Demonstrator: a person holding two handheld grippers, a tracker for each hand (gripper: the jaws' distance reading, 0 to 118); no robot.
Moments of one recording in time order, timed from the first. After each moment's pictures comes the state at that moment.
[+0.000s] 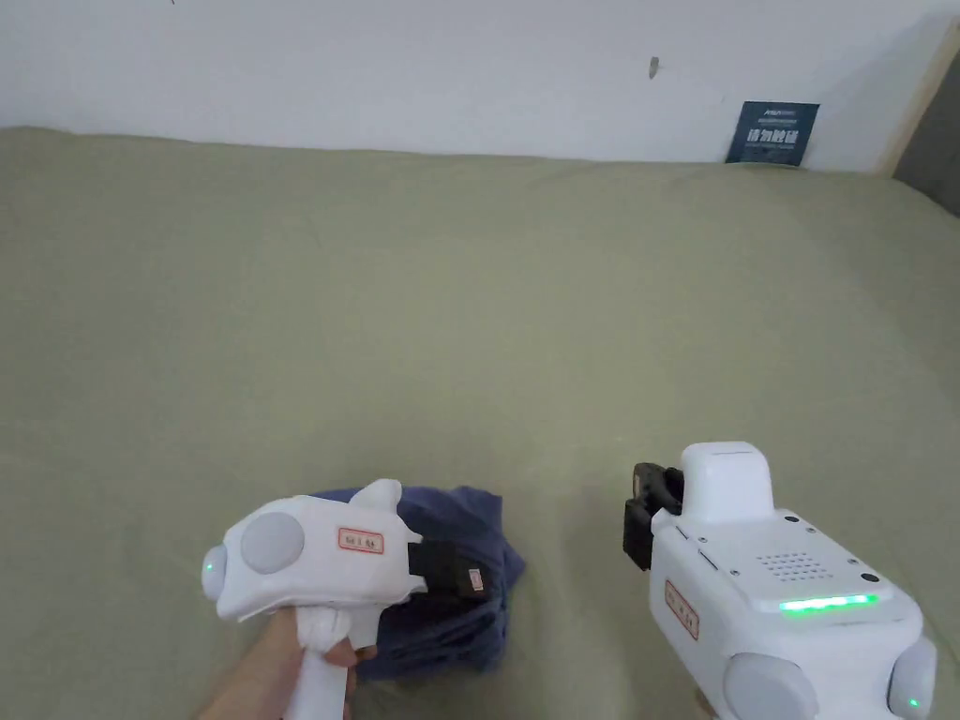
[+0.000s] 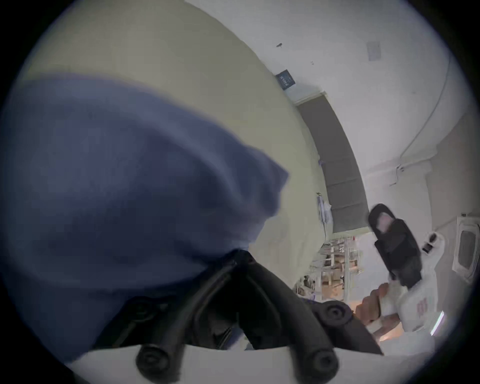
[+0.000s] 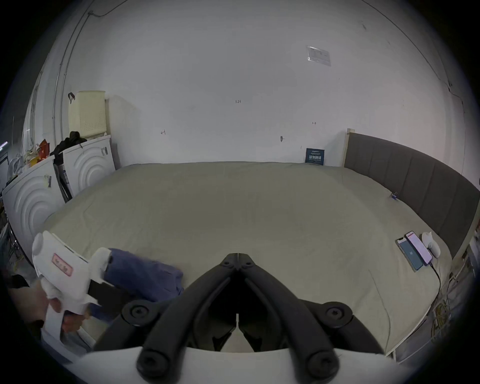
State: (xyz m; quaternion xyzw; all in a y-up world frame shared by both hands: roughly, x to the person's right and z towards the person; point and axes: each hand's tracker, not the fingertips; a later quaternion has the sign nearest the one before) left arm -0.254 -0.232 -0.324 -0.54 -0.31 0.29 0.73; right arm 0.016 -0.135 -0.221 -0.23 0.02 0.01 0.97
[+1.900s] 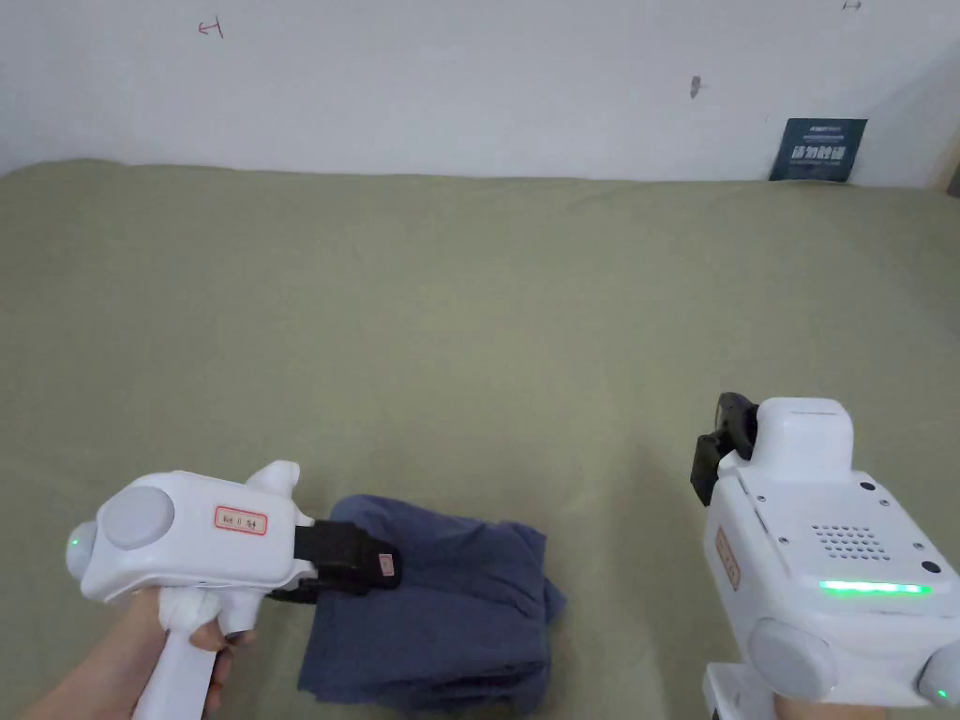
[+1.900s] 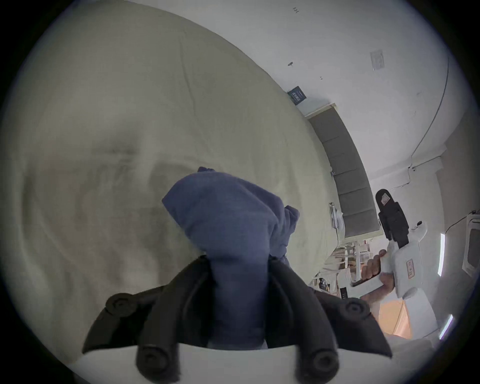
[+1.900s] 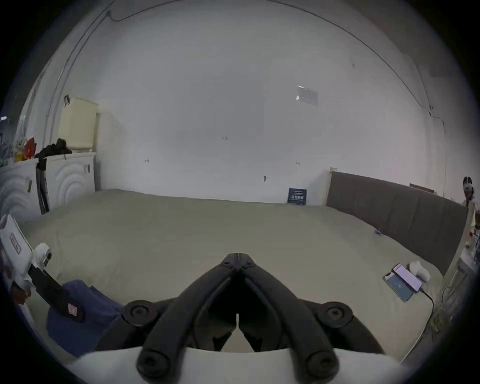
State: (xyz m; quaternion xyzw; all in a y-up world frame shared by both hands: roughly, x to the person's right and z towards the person) left arm -0.381 -0.196 -0.363 -0.54 -0.27 0.26 0.76; right arm 0.007 -0.118 -0.262 -0.10 -0.06 0.02 0.99
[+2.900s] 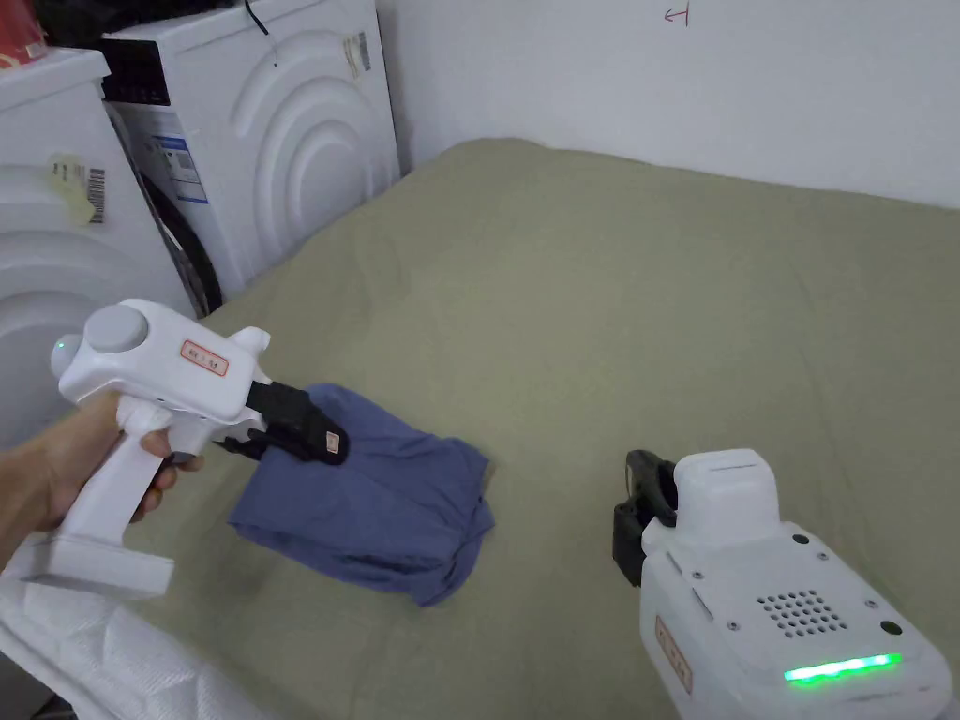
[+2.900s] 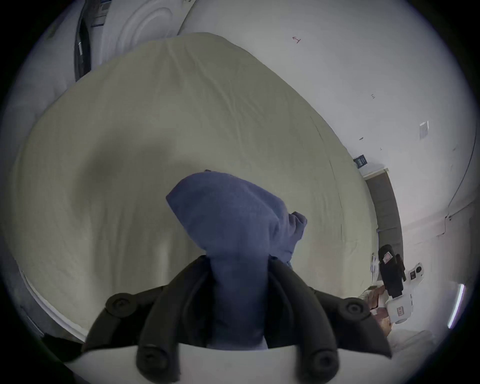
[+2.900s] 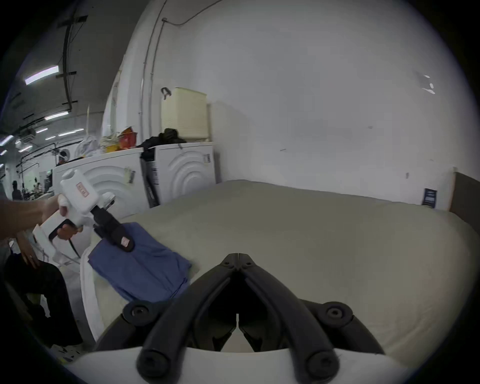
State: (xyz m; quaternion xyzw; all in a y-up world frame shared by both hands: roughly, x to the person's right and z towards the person) left arm -0.812 -0.149 -0.374 -0.52 -0.08 0.27 0.80; right arm -0.360 -0.160 -0.328 -0.15 0.30 0.02 0.94
